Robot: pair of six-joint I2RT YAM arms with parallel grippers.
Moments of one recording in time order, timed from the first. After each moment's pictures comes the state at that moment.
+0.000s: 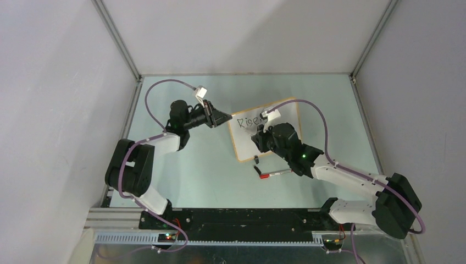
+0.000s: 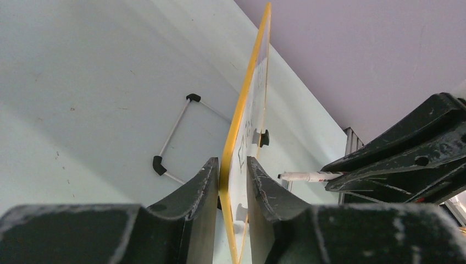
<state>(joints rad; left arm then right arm) -0.27 1.60 0.77 0.74 0.80 -0.58 0.83 1.20 0.77 0.07 0.16 0.26</state>
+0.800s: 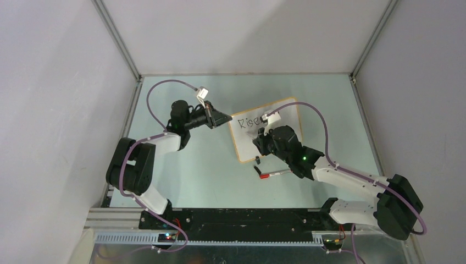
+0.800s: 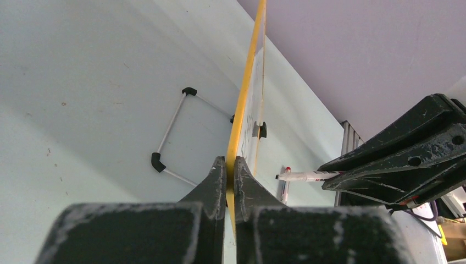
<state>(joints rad) -0.27 1.62 0.77 0.74 0.82 -0.58 0.84 1.18 0.73 0.04 0.18 0.26</state>
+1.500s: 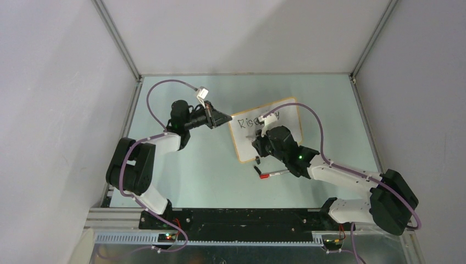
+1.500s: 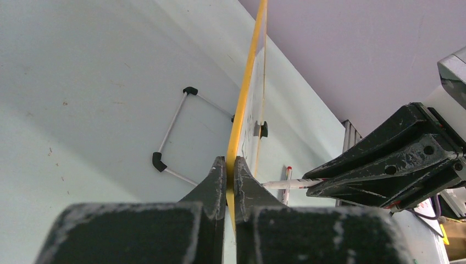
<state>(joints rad) -0.27 1.62 0.77 0.73 0.82 -0.57 0.84 1.24 0.73 0.04 0.17 0.26</state>
